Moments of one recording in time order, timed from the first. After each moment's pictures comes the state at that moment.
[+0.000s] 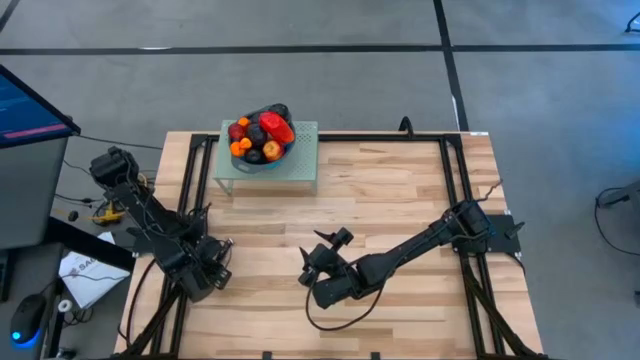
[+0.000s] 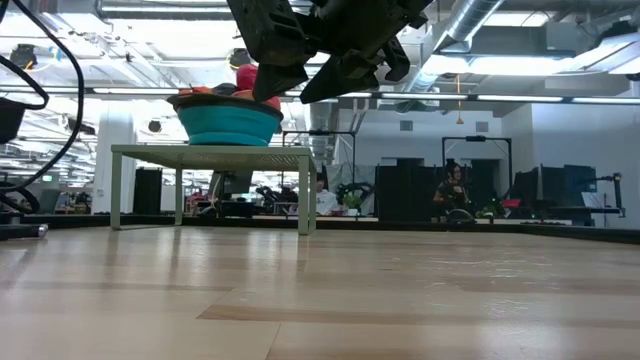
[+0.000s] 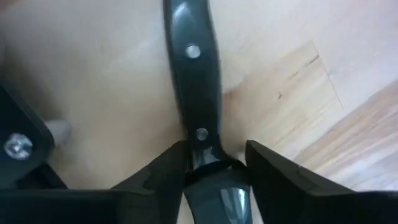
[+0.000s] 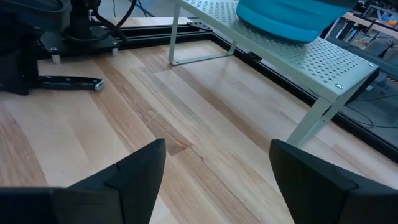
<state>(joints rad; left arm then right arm) -0.94 1.24 0.45 -0.75 -0.27 -1.95 0.45 2.10 1.50 -0.25 1.11 0.57</state>
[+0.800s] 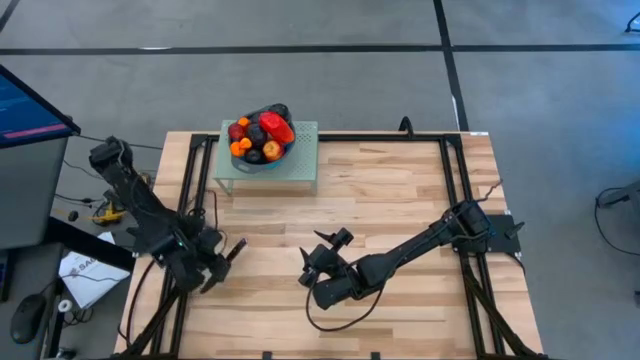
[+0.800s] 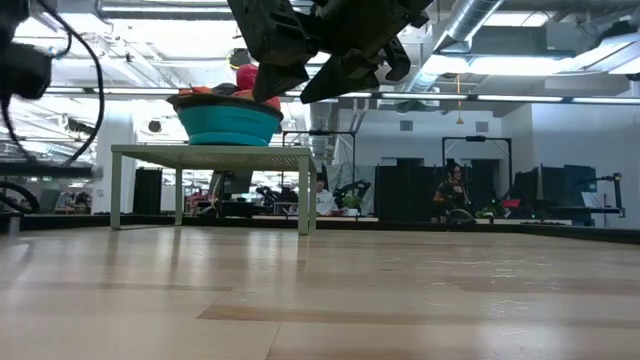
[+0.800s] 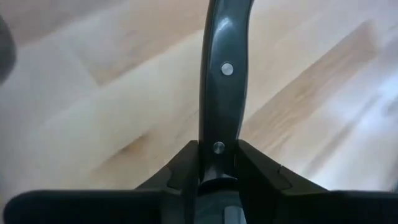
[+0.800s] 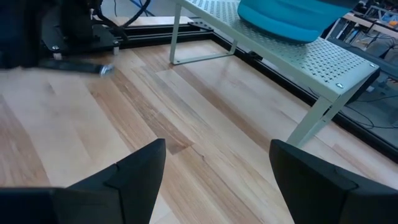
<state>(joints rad) -0.94 0.96 0.49 -0.79 -0.45 -1.91 0.45 2.10 1.50 -0.25 1.11 0.57</state>
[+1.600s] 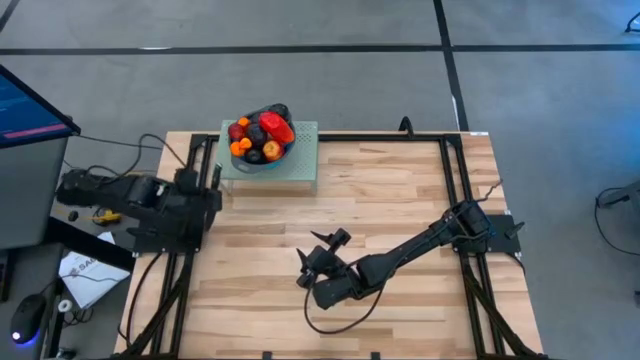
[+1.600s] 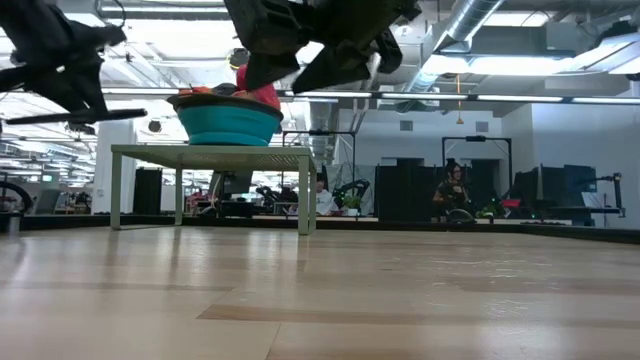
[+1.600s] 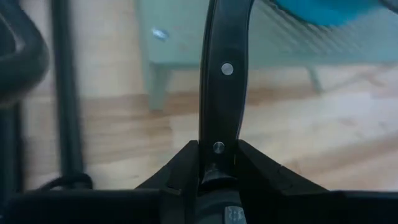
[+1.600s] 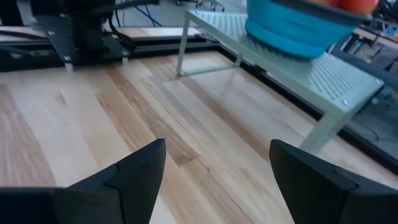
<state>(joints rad) -0.22 0.61 0.72 -1.32 -0.66 -1.54 0.45 2.10 1.50 -0.17 1.11 0.48</state>
